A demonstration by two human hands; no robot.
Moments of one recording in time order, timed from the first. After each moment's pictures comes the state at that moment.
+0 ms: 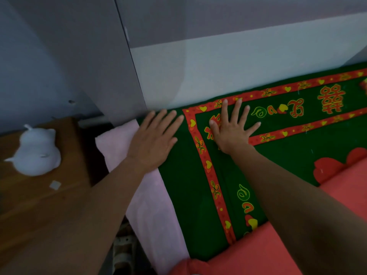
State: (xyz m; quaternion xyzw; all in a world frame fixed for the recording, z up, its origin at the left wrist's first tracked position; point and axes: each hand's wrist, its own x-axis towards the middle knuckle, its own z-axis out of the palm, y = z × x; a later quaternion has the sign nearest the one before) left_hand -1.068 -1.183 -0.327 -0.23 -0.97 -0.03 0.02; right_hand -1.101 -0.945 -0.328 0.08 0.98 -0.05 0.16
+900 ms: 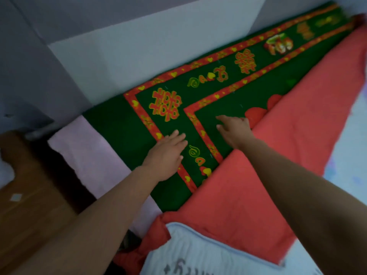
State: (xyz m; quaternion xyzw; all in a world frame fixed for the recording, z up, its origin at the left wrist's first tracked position) left_hand -0.973 -1.070 -0.270 -0.36 -0.87 -0.23 -0.24; right_hand -0.971 -0.826 -0.245 0.10 0.98 -0.07 0.16
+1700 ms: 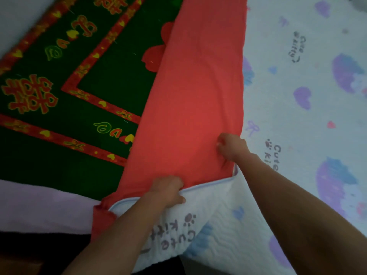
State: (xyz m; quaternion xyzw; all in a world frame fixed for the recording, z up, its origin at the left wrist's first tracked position) left_hand -0.765 -0.958 -0.304 -0.53 -0.70 0.03 -0.49; right_hand -0.656 -0.747 -0.279 0.48 0.83 -0.15 0.25
